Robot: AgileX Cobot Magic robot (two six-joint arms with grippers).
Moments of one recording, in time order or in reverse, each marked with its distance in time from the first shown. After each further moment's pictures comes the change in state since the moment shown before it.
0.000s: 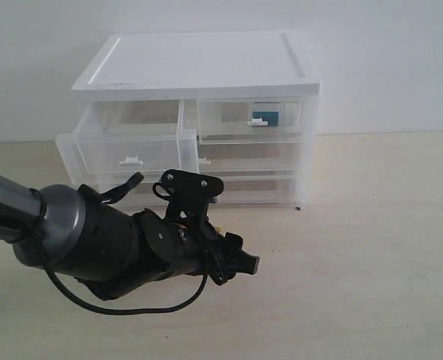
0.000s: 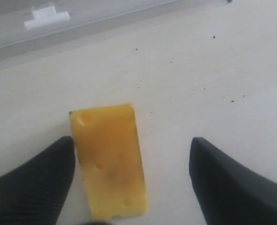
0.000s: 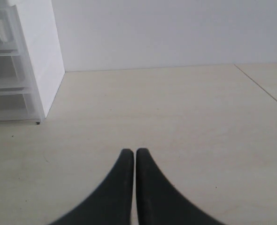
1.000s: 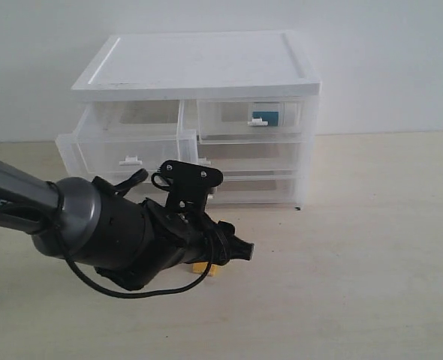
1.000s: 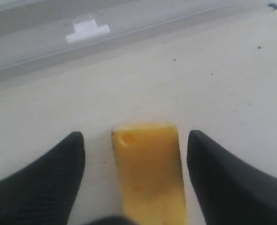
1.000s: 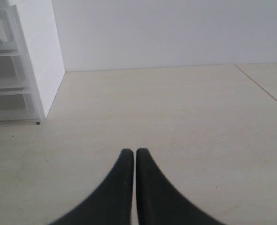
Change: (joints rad) left arm 0.006 0.040 -0.071 -0.283 -0.068 0.257; right arm 0.000 0.000 0.000 0.000 0.000 0.000
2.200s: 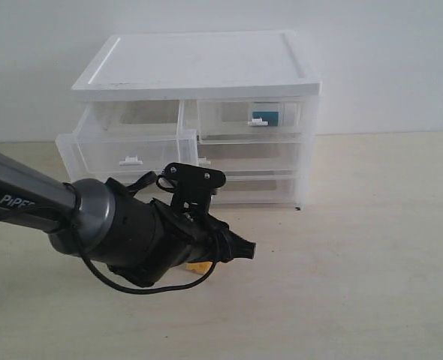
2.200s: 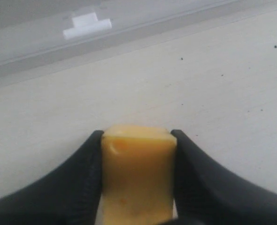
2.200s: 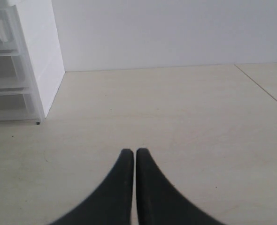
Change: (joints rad) left arm 0.002 0.043 -0.045 -0.044 0.000 0.029; right arm 0.000 0.000 0.000 0.000 0.000 0.000
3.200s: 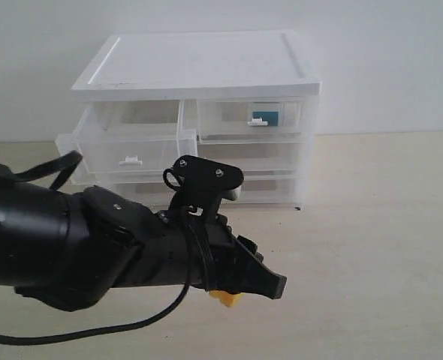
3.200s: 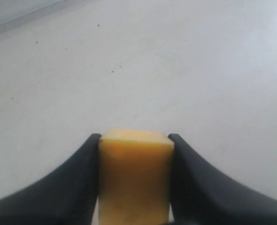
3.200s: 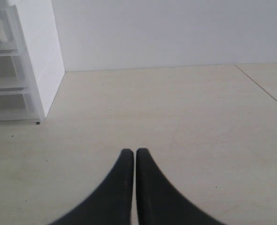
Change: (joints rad) left arm -0.105 -0.356 0.212 -0.097 0.269 0.183; right arm 0.000 0.000 0.000 0.000 0.000 0.000
